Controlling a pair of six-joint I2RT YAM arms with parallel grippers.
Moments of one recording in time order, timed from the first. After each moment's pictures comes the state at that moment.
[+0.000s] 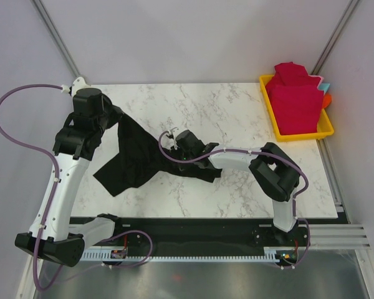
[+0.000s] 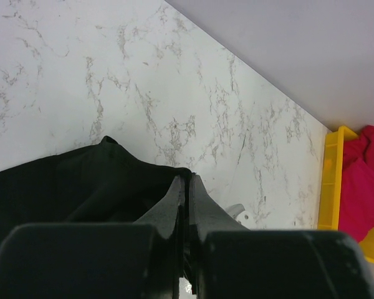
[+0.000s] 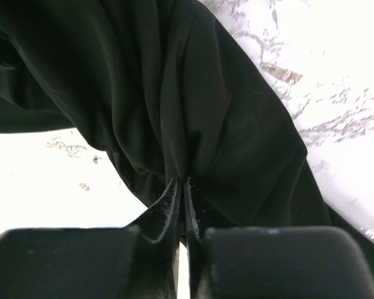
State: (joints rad) left arm -0.22 1.12 1.43 -0.75 -0.28 -0.72; right arm 0.88 1.95 1.25 -0.08 -0.06 0.28
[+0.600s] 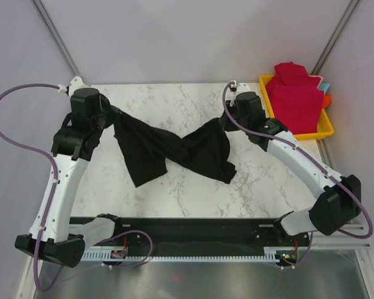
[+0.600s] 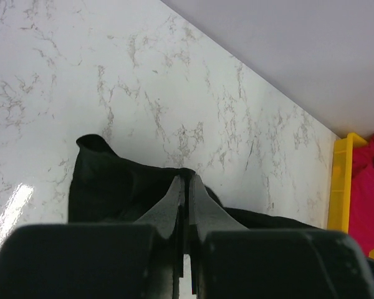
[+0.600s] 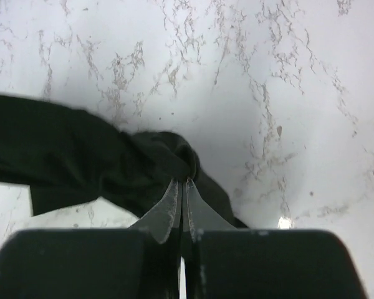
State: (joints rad) left arm -0.21 1.13 1.44 -0.76 -0.31 -0.69; right arm 0.51 1.46 1.26 -0.33 0.02 0.36
